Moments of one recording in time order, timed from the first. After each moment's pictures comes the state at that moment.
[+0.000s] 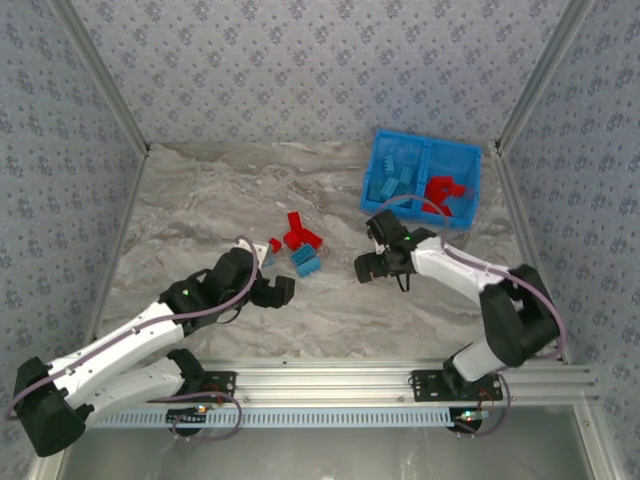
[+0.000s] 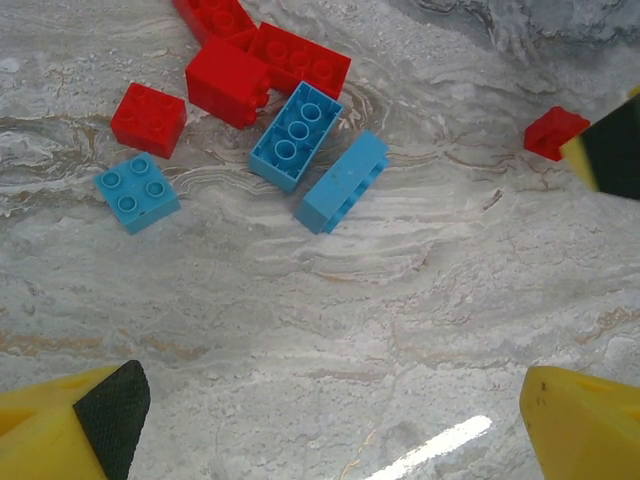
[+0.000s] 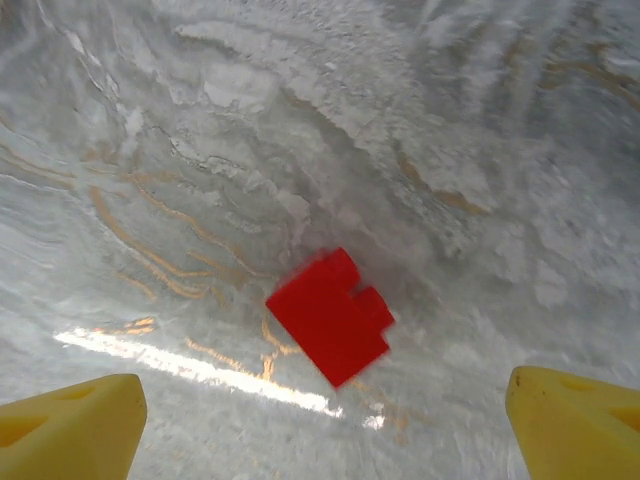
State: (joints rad) left arm -0.84 0.89 0.67 -0.54 -0.13 -0.50; right arm 0.55 1.54 0.93 -0.61 0.08 0.23
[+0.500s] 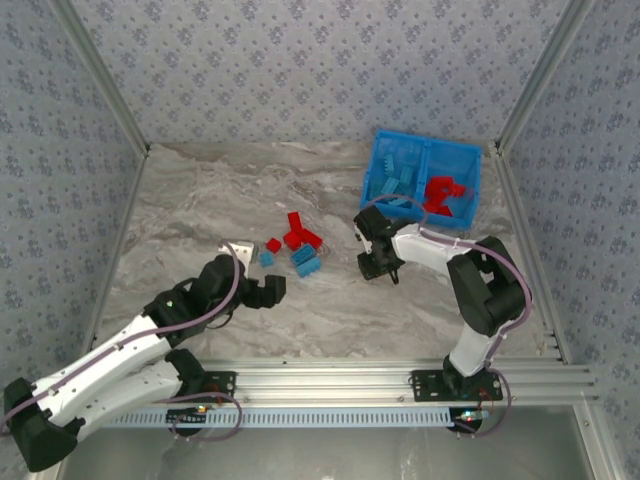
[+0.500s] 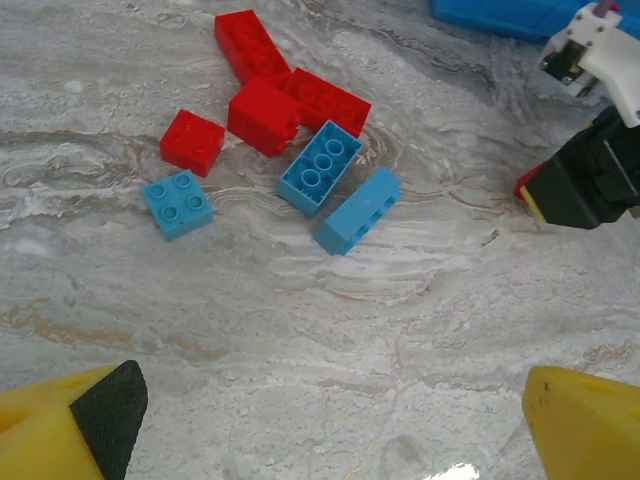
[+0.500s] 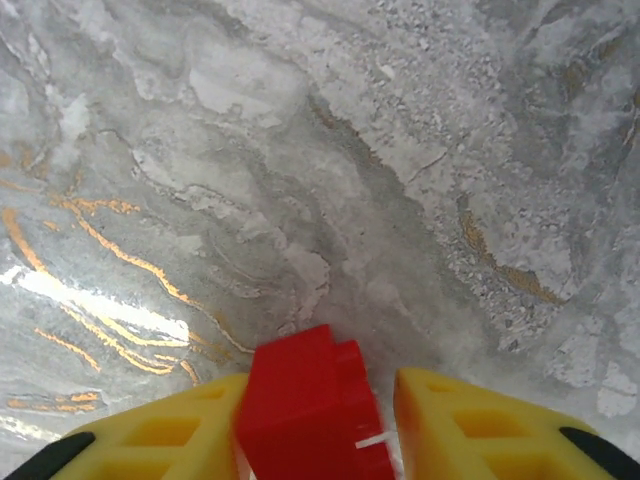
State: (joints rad) left arm -0.84 0.76 0.63 -0.56 -0.20 -0.56; right arm 0.56 1.73 1.04 -0.64 0.08 0.14
